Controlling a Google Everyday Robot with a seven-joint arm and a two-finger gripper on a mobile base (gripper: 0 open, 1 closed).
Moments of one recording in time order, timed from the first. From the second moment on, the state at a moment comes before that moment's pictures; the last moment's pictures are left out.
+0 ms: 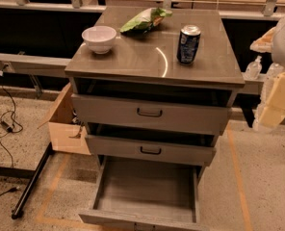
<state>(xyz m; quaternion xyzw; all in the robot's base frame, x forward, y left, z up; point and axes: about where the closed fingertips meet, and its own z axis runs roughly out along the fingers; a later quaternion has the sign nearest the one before) 0.438 -0.215 0.982 -0.60 0.78 -0.04 0.17</state>
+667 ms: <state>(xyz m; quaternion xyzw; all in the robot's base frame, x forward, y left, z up) 0.439 -0.214 0.984 -0.60 0.78 -0.04 0.17</state>
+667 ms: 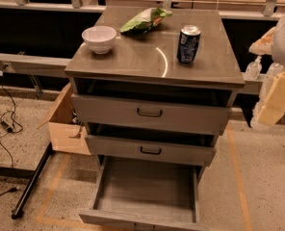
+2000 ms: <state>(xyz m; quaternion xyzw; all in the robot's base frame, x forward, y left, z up) 0.500 -0.185 0.824 -0.62 0.77 -0.05 0.17</state>
